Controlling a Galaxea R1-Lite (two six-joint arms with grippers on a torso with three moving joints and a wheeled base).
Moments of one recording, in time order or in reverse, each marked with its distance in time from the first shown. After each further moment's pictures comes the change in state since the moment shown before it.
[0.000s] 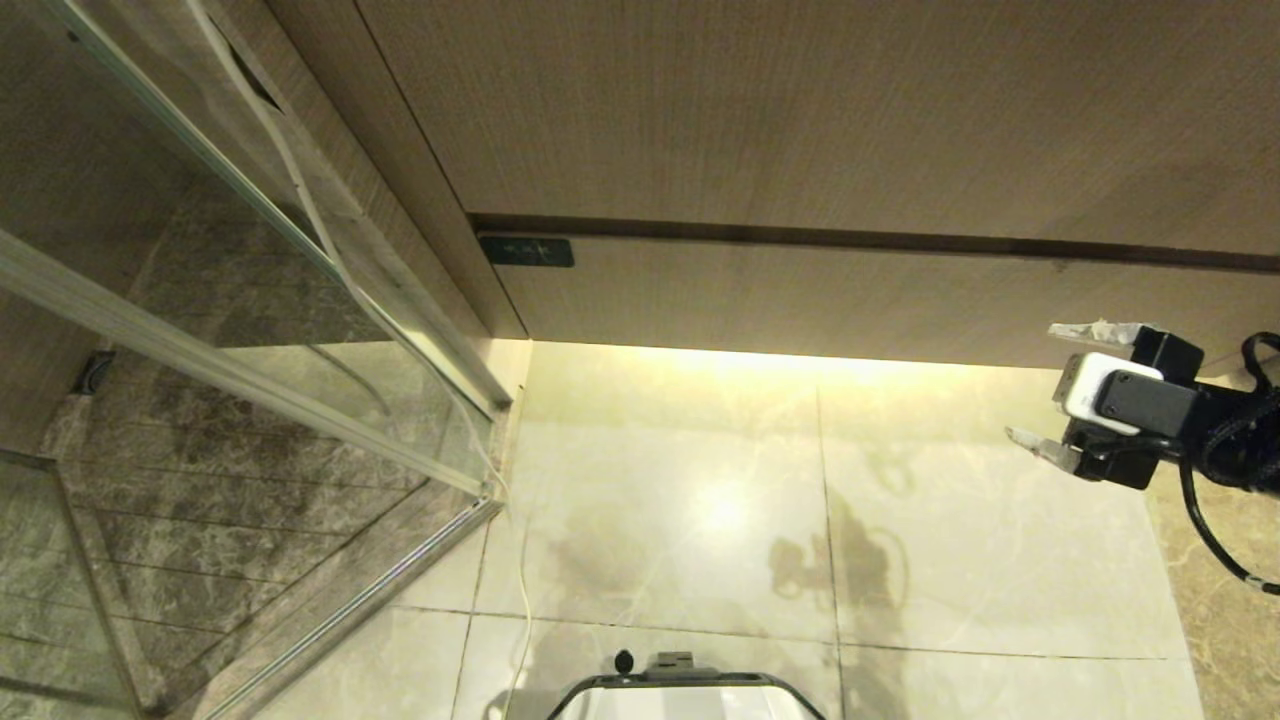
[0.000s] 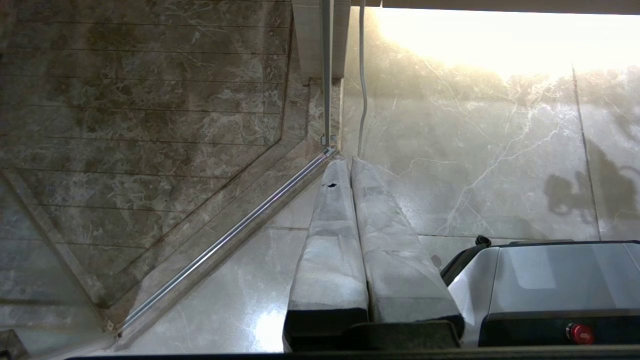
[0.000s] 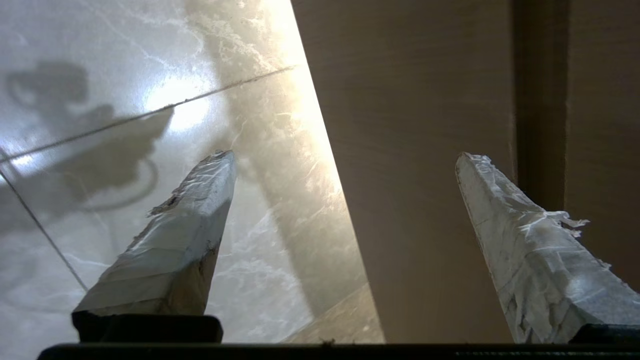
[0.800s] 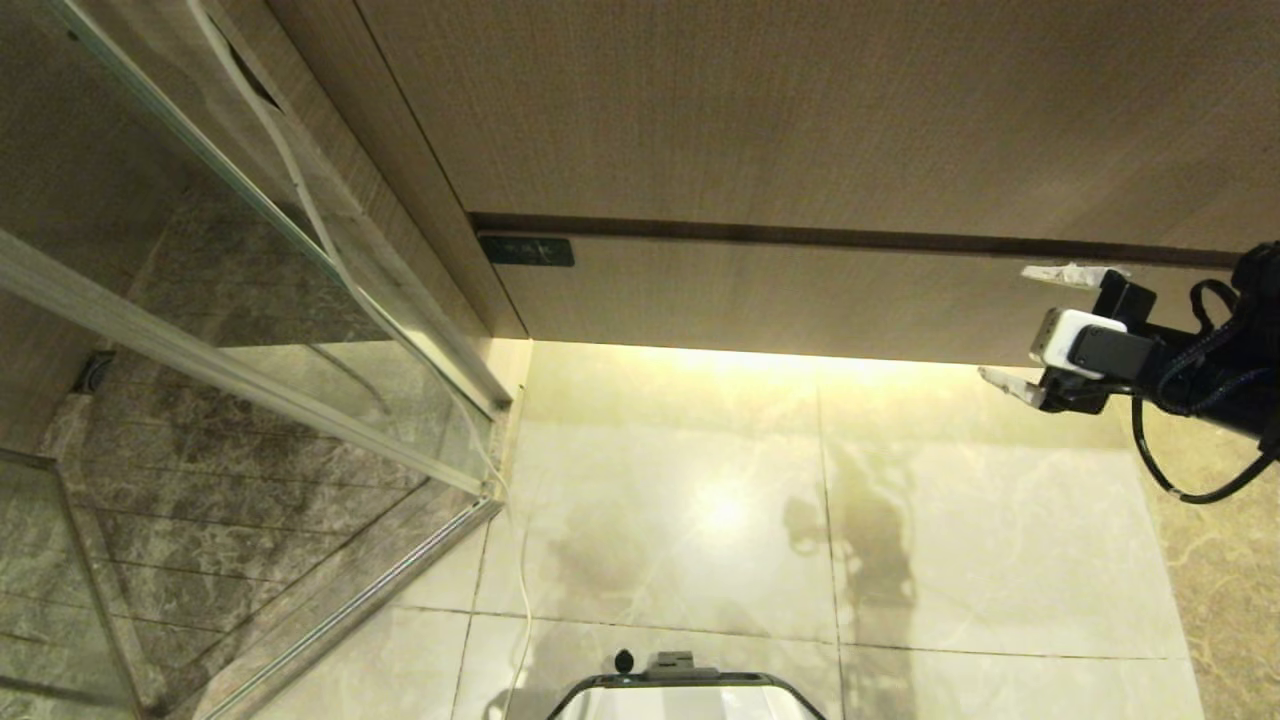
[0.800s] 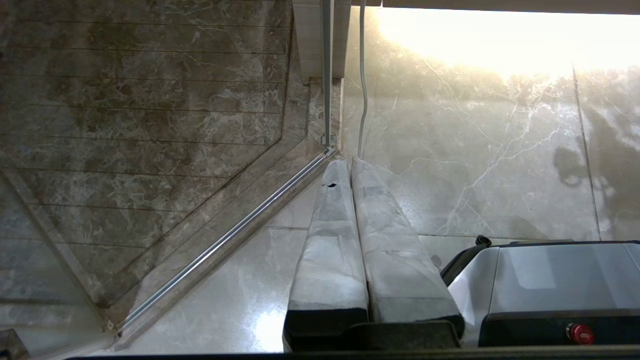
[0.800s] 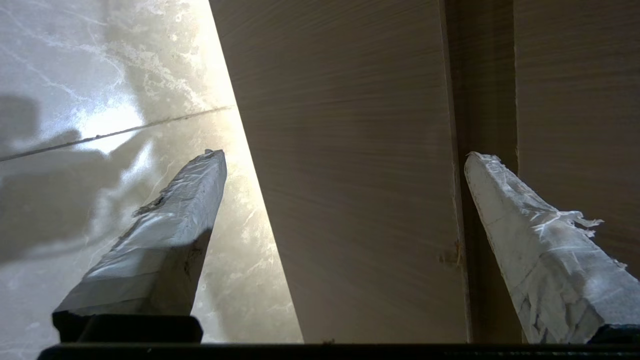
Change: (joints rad) left arm 0.000 0.000 0.000 0.000 0.000 0.000; right arm -0.100 0.236 -0.187 -0.196 0.182 -0.050
